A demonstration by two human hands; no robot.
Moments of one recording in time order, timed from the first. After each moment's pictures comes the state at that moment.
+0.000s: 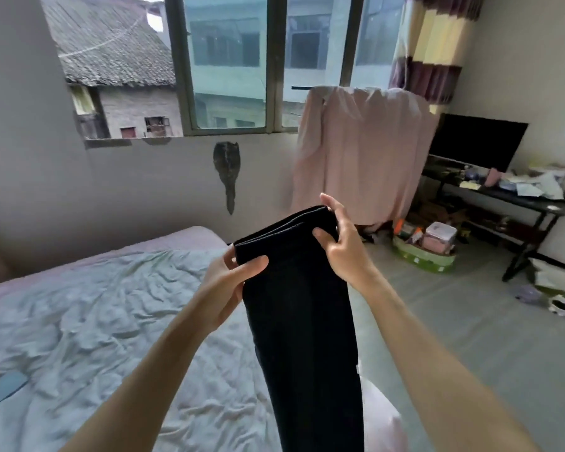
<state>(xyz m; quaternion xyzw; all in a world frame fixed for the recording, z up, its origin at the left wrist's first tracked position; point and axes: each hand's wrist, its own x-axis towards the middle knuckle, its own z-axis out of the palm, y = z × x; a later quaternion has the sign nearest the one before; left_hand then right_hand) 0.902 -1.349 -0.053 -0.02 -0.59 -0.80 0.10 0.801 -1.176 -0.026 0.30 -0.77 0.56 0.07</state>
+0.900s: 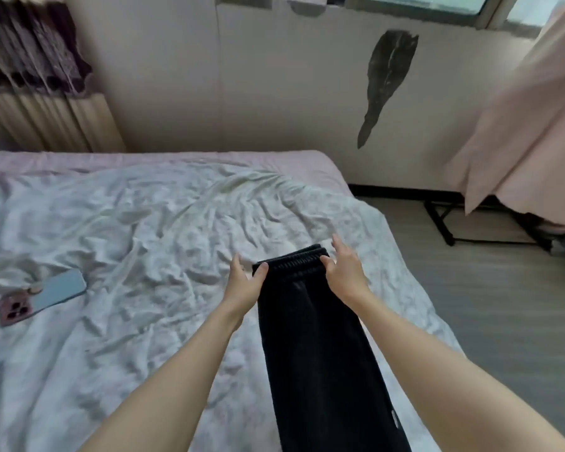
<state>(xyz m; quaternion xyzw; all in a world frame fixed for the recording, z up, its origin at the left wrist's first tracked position) 0.721 -1.689 -0.393 0.43 -0.62 -0.64 0.15 0.577 -1.581 -0.372 0.31 -0.87 0.35 -0.15</state>
